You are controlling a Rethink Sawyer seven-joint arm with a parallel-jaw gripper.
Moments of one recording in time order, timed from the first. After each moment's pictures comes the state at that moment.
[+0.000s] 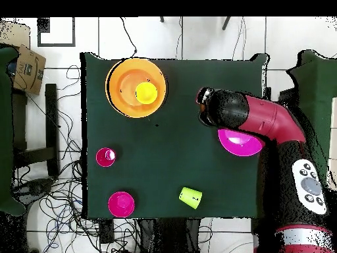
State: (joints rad) arm -0.54 -0.67 0.20 1.46 -0.20 0.59 1.88
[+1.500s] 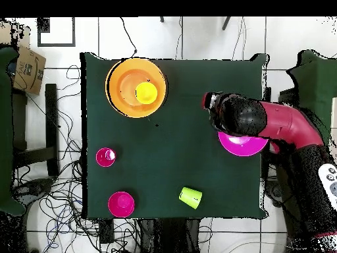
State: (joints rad) arm -0.81 -0.69 0.55 1.55 -0.41 0.60 1.76
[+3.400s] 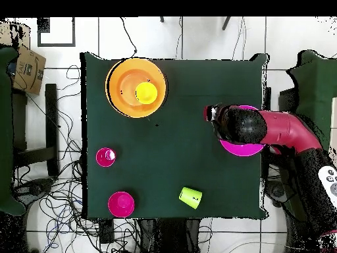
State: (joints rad) arm -0.91 -0.63 0.65 1.59 -0.55 0.63 1.67
